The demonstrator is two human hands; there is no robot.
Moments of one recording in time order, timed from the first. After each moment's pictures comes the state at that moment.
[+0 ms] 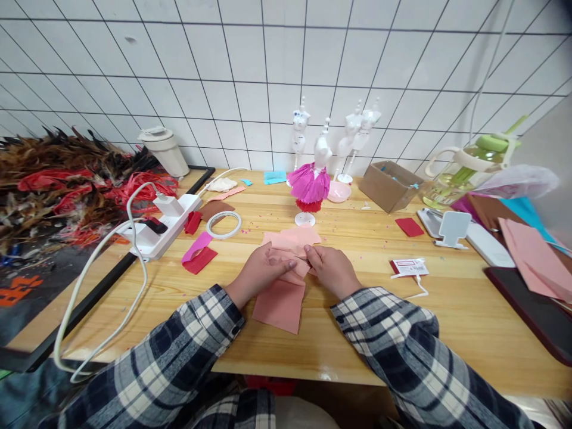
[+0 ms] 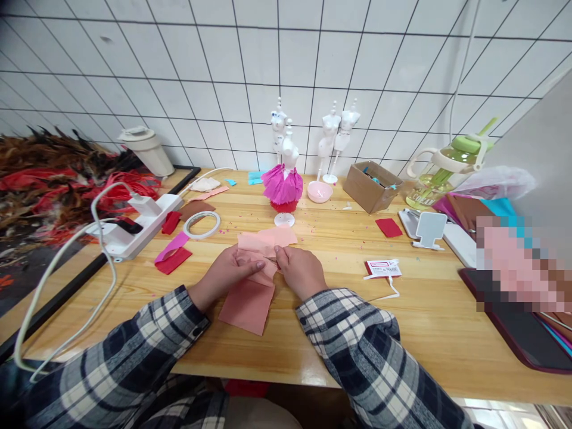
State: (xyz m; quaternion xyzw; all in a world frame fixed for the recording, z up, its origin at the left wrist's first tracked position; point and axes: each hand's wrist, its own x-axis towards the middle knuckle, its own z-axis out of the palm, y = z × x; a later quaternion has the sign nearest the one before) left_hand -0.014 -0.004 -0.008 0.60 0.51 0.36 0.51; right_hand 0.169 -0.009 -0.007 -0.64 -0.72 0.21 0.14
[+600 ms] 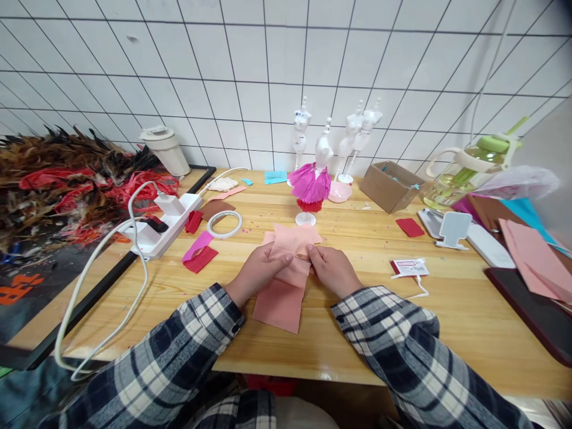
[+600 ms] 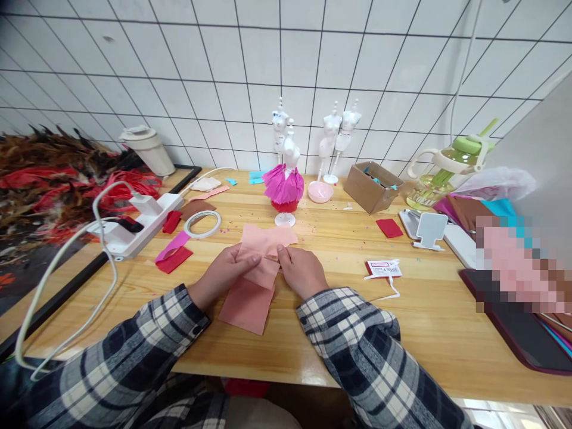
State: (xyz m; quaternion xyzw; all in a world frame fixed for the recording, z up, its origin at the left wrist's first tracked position) left_hand -0.016 -0.005 -0.010 0.57 0.45 0.38 0.58; right_hand 0.172 -0.007 -0.010 -0.63 -0.72 0.23 0.17
